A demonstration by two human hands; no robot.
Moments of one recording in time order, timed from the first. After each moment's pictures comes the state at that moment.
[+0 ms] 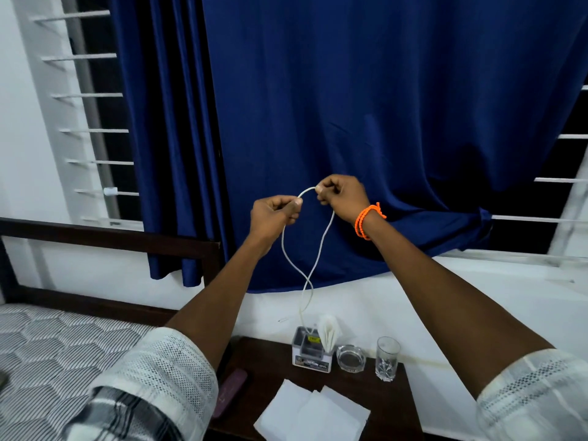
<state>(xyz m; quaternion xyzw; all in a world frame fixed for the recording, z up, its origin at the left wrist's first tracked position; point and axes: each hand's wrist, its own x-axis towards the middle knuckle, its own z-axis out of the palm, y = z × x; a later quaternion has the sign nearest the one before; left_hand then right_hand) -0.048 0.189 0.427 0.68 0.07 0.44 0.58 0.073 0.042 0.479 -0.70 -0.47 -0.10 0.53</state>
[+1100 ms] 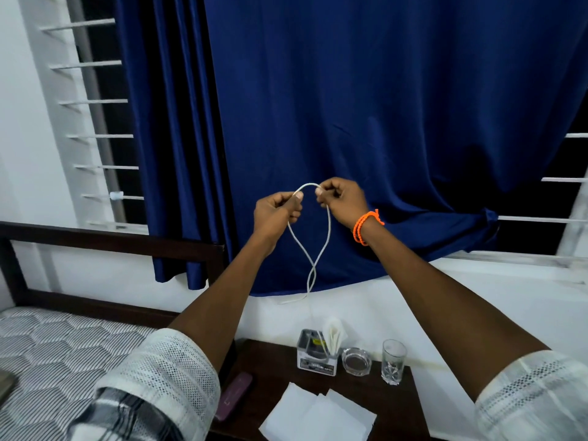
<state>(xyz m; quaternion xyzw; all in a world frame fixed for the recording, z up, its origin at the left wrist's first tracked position) -0.050 0.184 0.437 0.66 0.06 0.44 0.60 0.075 0.053 0.470 -0.67 -0.47 -0.10 0.57</state>
